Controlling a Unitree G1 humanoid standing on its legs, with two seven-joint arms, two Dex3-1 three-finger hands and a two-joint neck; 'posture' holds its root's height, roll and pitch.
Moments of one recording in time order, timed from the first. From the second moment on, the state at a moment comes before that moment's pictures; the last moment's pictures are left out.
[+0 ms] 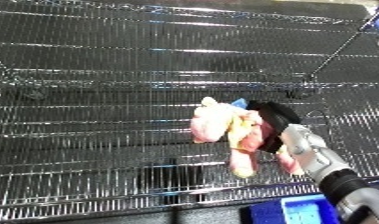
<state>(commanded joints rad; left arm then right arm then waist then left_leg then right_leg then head) 0.17 0.44 -0.18 0.07 -0.62 -0.20 0.19 -0.94 -0.92 0.52 0.98 0.02 -0.01 -0.08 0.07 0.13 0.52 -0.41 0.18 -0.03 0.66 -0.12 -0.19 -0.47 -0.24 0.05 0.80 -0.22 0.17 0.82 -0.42</state>
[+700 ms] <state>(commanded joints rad) 0.16 0.40 -0.18 0.11 -0.60 -0.15 0.18 -0.36 -0.85 -0.10 0.38 0.38 -0.14 -0.22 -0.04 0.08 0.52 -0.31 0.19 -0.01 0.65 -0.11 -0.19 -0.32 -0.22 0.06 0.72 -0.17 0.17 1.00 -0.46</state>
